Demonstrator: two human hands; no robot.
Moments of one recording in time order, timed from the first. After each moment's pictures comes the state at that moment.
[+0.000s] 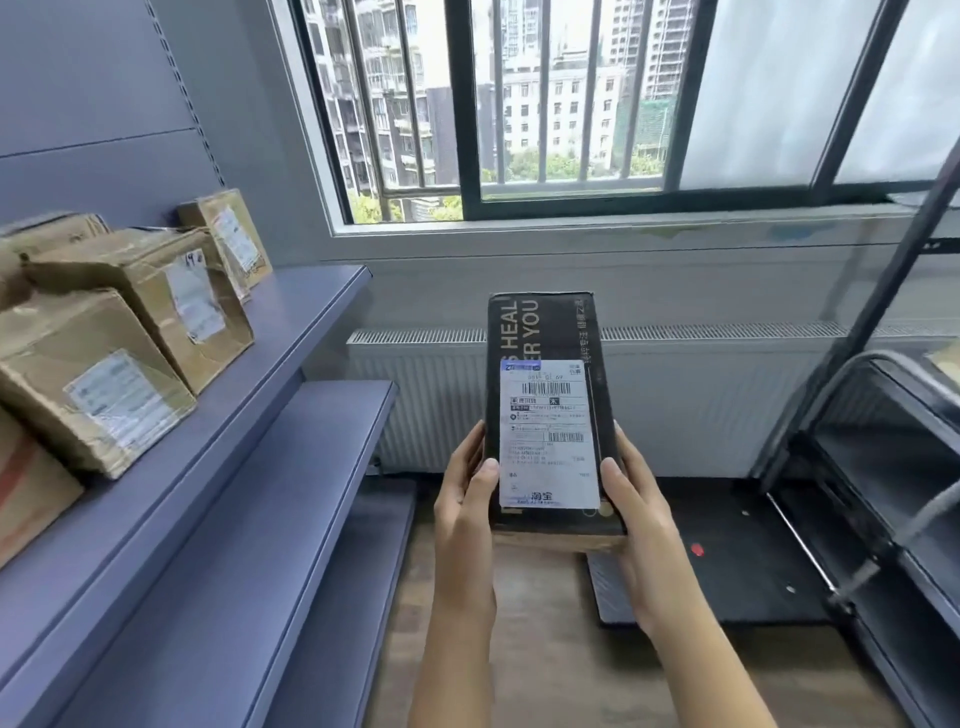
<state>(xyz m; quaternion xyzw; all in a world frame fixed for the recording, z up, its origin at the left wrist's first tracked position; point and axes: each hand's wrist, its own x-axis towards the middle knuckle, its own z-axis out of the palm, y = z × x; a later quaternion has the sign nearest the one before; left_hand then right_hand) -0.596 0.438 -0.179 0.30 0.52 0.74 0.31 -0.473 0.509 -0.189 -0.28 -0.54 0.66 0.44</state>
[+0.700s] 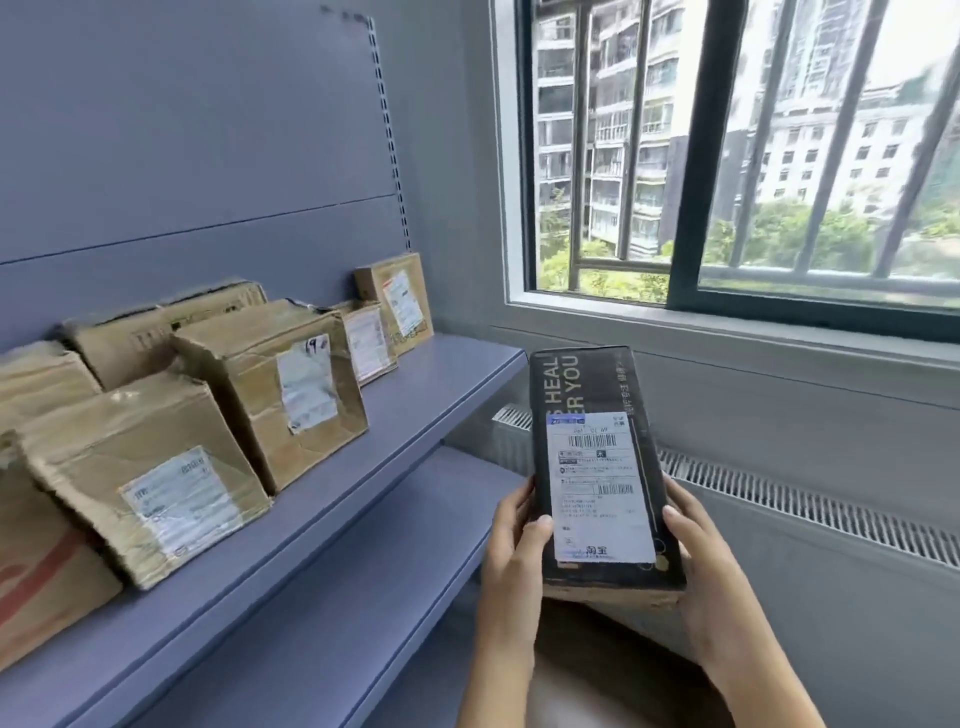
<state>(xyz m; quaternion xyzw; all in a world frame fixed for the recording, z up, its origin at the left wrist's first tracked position) -0.766 0.643 -0.169 0.19 0.63 0.73 0.17 -0.683 0.778 -0.180 -0.19 -0.55 0.77 0.28</state>
